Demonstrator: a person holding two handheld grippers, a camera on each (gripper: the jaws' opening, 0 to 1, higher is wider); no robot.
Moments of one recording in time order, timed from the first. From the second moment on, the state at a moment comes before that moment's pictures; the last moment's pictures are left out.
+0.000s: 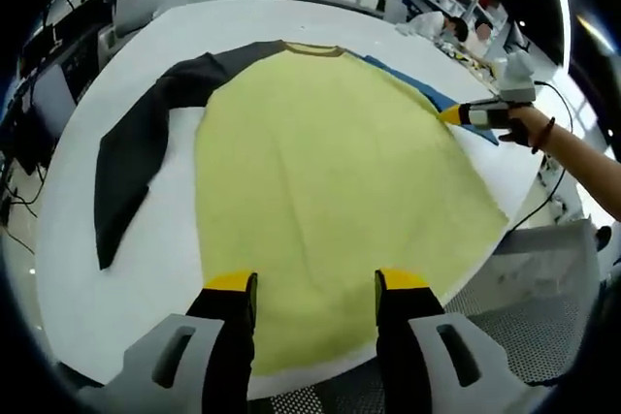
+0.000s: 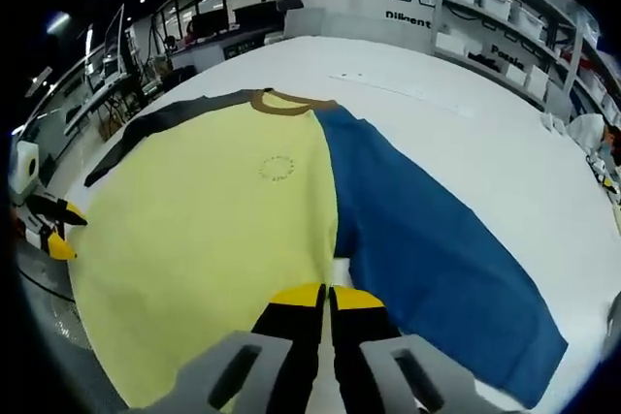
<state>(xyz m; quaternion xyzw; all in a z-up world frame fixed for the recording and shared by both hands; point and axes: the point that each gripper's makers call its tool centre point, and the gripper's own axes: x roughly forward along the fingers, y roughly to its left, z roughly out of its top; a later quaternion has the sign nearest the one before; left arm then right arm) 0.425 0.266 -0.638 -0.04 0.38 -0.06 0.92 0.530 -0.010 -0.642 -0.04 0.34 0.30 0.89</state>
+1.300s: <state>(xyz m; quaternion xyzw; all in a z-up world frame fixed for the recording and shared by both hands) 0.266 0.187 -0.613 -0.06 0.39 -0.17 0.90 0.397 -0.223 -0.642 0.09 0.36 0.08 0.92</state>
